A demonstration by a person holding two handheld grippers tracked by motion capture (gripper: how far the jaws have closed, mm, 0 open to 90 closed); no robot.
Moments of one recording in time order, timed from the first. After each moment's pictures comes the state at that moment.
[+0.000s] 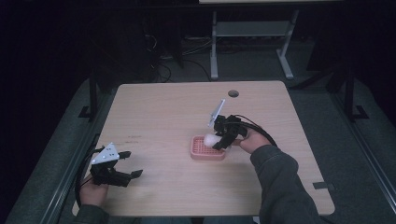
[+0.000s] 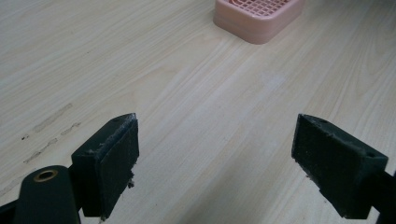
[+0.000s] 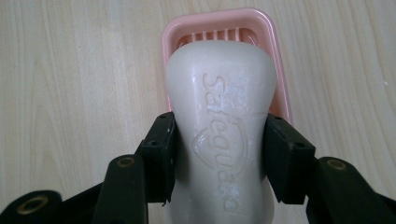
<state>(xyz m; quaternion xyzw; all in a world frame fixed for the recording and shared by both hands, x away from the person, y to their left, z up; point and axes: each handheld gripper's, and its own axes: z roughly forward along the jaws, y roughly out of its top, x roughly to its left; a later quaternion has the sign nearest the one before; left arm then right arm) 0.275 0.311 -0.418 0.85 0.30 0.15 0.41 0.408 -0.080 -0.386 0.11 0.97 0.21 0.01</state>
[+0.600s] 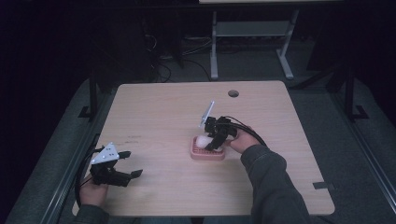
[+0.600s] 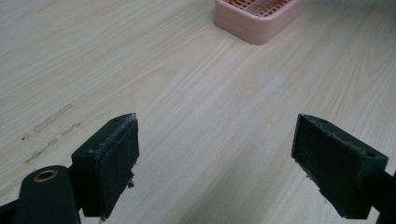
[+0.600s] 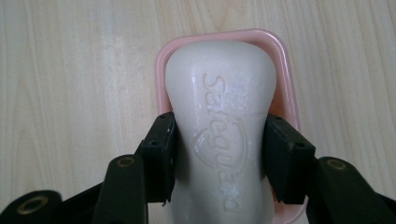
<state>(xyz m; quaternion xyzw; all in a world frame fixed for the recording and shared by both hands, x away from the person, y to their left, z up) 0.275 0.311 -0.418 0.85 0.30 0.15 0.41 0.417 -0.053 -0.402 0.10 0.97 0.20 0.00</state>
